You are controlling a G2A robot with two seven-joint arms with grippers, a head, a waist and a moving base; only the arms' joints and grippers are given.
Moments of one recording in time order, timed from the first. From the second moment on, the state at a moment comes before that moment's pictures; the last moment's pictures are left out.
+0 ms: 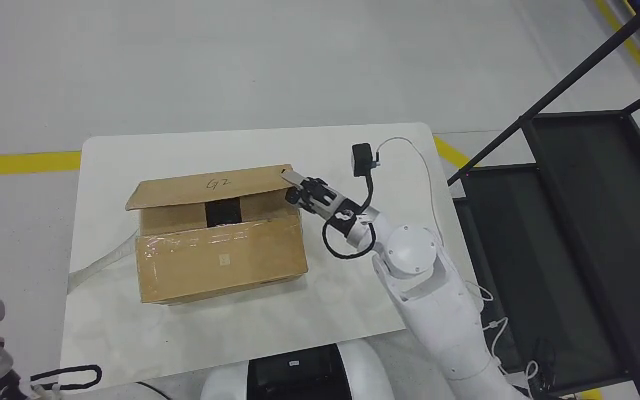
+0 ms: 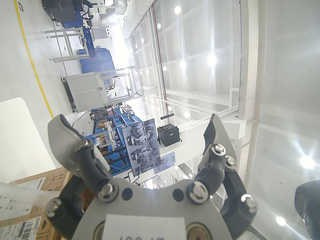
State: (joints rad) left arm 2.17 -1.73 -2.03 -2.30 -0.19 -0.60 0.06; right arm -1.34 -1.40 1.21 -1.89 0.02 0.24 0.47
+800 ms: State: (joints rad) left arm 2.17 -1.73 -2.03 -2.30 -0.19 -0.60 0.06; right arm -1.19 -1.42 1.12 -1.81 0.03 0.34 0.31
